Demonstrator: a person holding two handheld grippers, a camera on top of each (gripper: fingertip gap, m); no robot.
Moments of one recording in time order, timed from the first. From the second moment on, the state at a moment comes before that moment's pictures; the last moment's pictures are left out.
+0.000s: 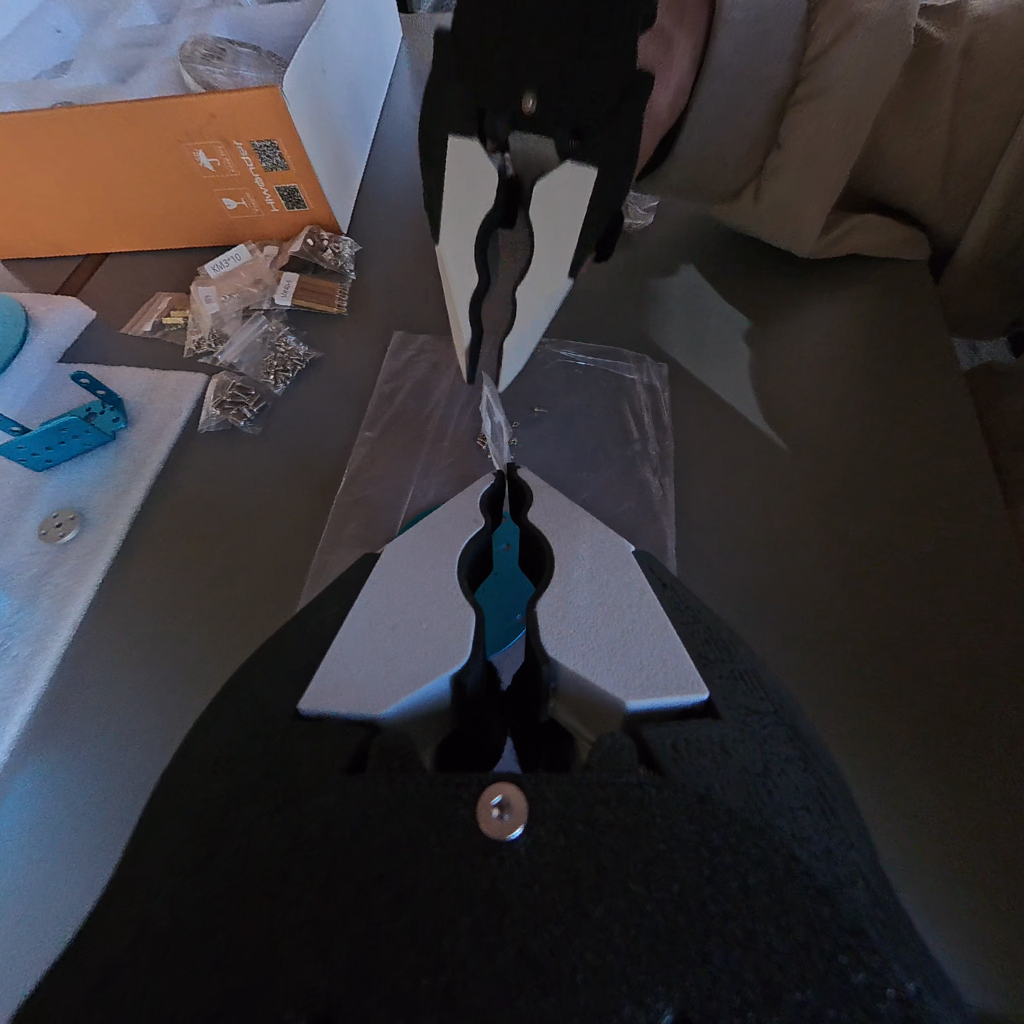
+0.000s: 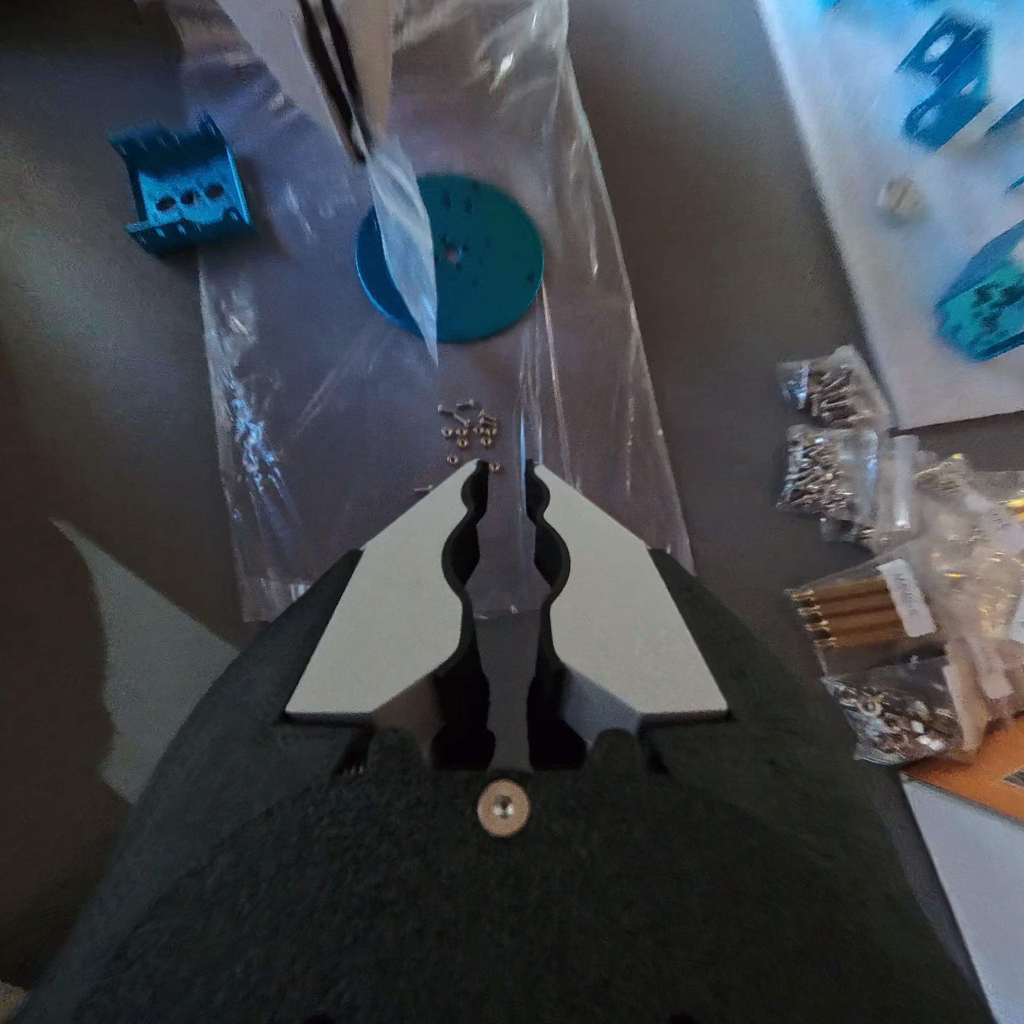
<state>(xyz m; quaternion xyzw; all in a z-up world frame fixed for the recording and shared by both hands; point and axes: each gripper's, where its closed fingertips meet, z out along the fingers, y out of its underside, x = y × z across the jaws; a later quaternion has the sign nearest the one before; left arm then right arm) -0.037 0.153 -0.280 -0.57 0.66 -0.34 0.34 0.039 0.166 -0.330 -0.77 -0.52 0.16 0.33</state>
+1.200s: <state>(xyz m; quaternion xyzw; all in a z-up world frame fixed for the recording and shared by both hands) -0.032 0.145 -0.285 -0.57 0.67 -0.34 0.33 0.004 0.154 -0.281 -0.72 -0.50 0.27 0.39</state>
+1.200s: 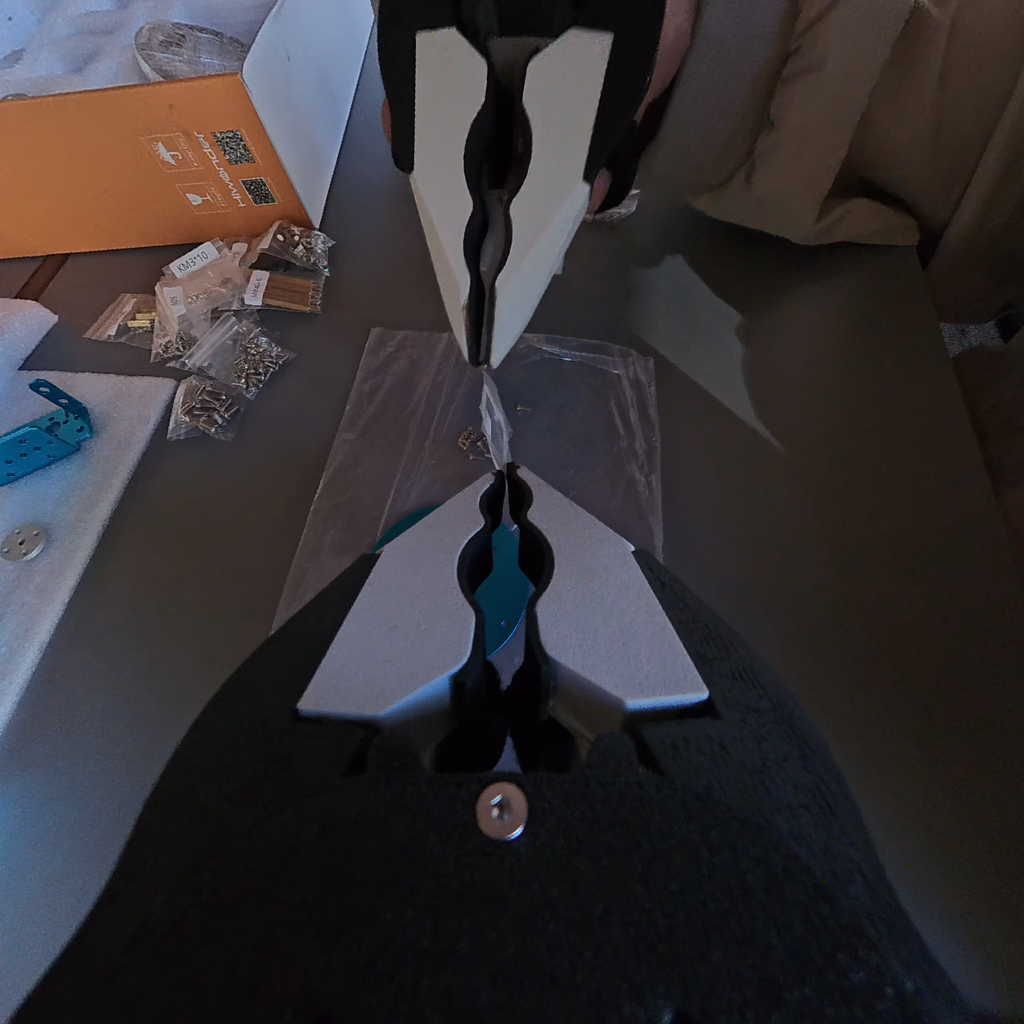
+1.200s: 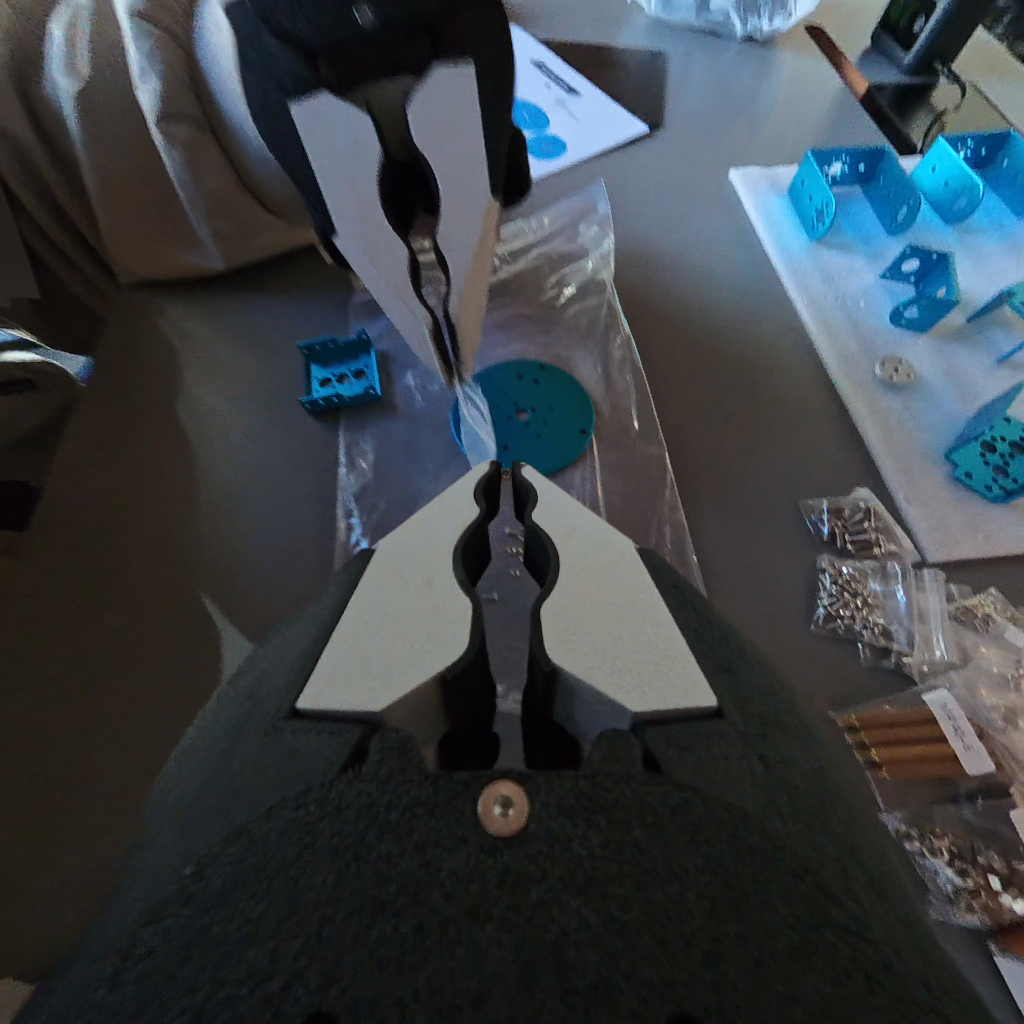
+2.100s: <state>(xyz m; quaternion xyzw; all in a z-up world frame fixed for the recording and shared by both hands) -0.026 0.132 -0.286 -0.56 0.68 -0.35 0.32 -0.021 0.142 -0.275 -0.70 -0.52 0.29 0.39</state>
